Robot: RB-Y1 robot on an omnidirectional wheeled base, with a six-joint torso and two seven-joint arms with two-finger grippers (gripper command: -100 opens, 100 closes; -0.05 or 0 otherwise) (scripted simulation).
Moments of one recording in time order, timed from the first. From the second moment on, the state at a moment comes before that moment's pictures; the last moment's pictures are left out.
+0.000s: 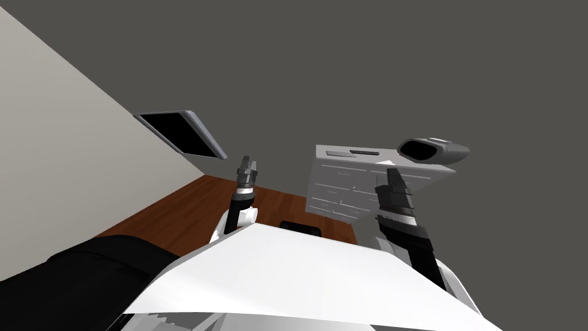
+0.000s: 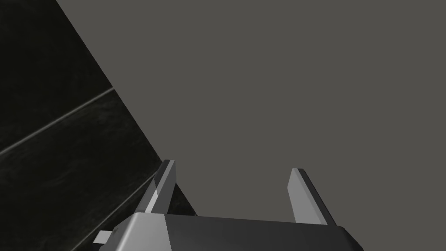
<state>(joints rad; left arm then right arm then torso) 0.53 0.04 0.07 -2.25 -0.08 -0.51 -0.01 0.59 -0.12 -0.14 -2.29 0.10 -0.41 0.10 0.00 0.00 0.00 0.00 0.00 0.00</state>
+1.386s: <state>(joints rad) 0.53 0.04 0.07 -2.25 -0.08 -0.51 -0.01 0.96 -0.35 -0.56 -2.19 0.29 -0.65 0.04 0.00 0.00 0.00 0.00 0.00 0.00</state>
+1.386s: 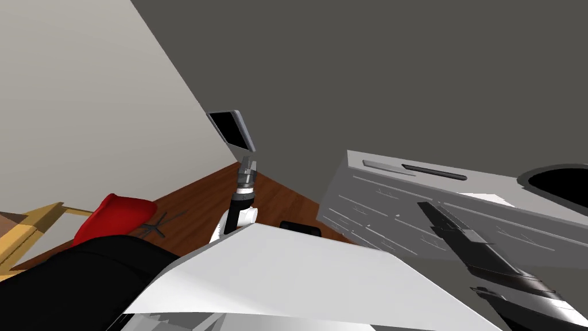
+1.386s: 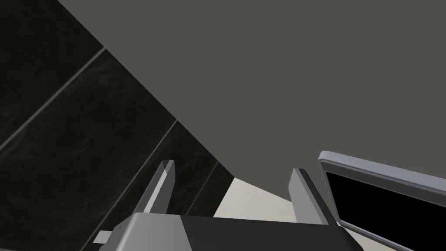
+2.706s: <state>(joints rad) 0.53 0.04 0.07 -2.25 -0.08 -0.51 -0.01 1.35 -0.44 -0.97 -2.11 0.48 -0.88 -0.01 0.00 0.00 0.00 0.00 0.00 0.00</state>
